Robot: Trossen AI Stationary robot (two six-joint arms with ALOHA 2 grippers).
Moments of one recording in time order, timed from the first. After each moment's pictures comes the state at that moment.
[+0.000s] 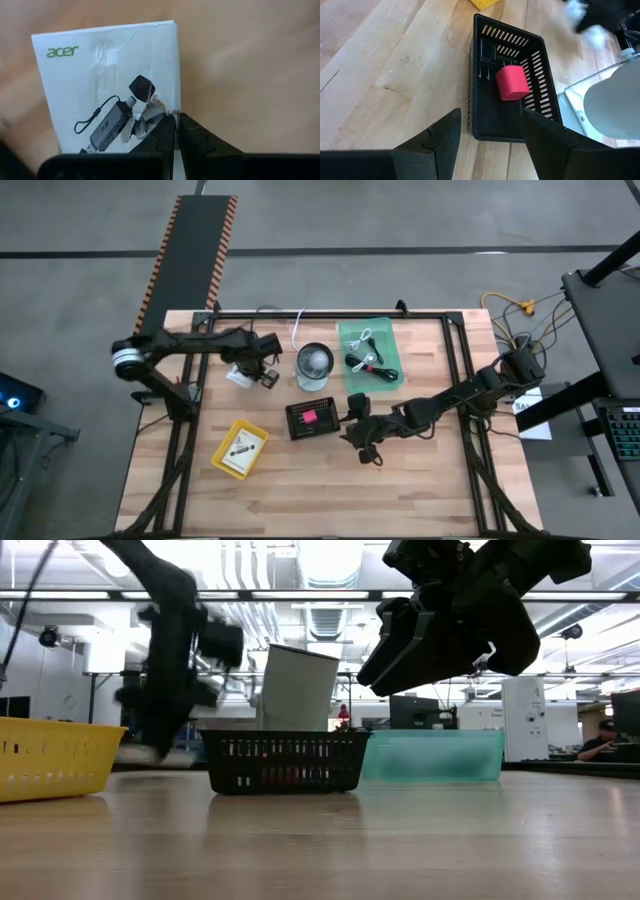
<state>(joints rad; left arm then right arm) 0.44 1.52 0.89 -0.90 -0.09 -0.59 0.31 1.64 0.87 0.04 0.34 -0.19</state>
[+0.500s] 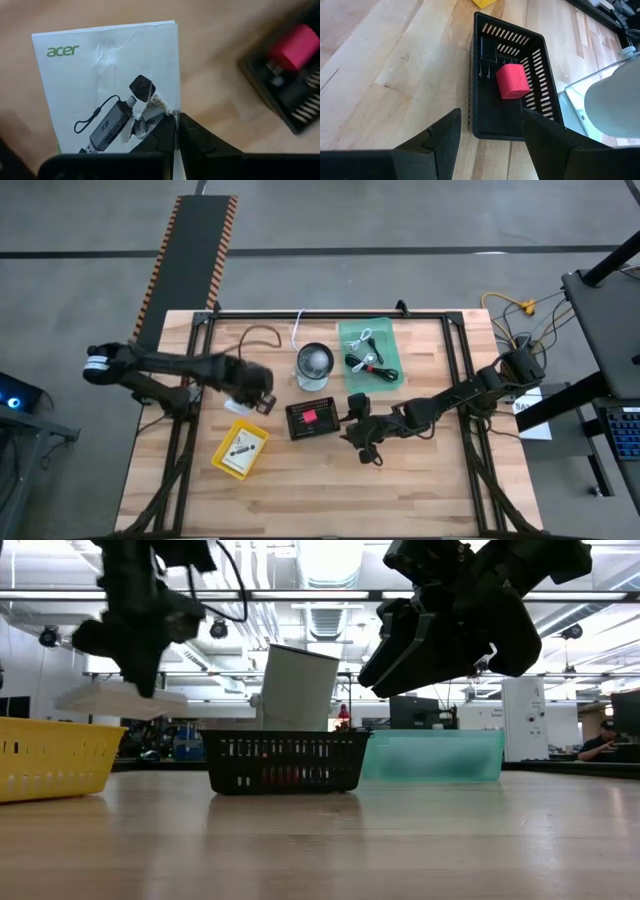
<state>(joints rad) 0.04 1.26 0.96 -1.04 -0.06 -1.04 0.31 1.64 0.87 0.04 0.34 -0.19</state>
